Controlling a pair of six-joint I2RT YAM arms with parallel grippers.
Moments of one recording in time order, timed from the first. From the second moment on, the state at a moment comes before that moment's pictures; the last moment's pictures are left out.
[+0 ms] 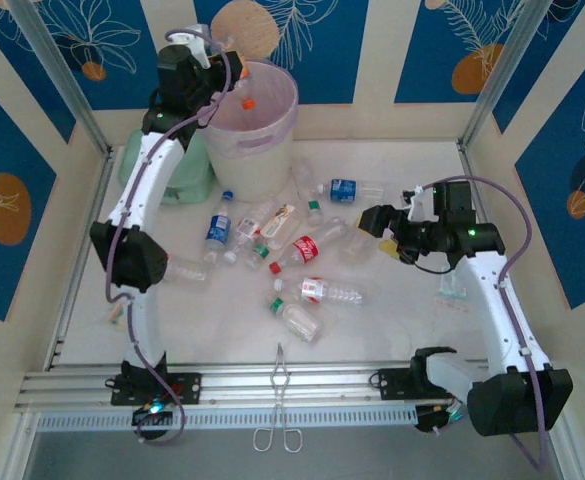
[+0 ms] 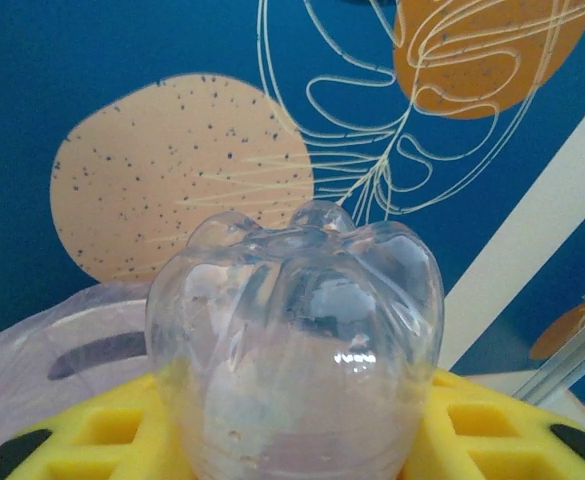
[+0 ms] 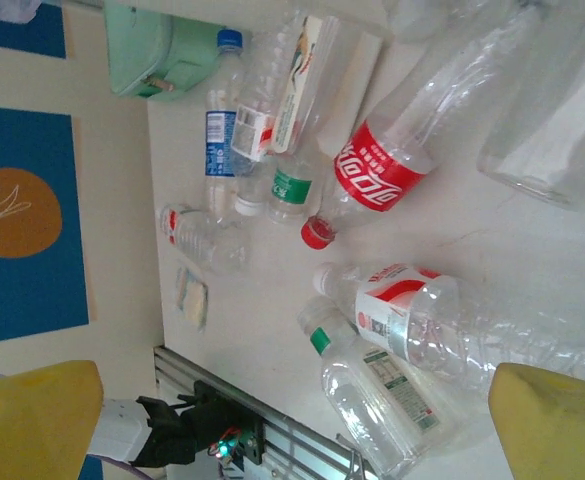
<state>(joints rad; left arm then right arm) -0.25 2.12 2.36 -0.29 0.15 -0.38 0.05 1.08 1.07 -0.91 -0.71 0.56</state>
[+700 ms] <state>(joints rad) -0.25 2.37 2.60 -0.75 0.22 -0.24 -0.07 1.02 0.98 -1.00 -0.70 0.49</state>
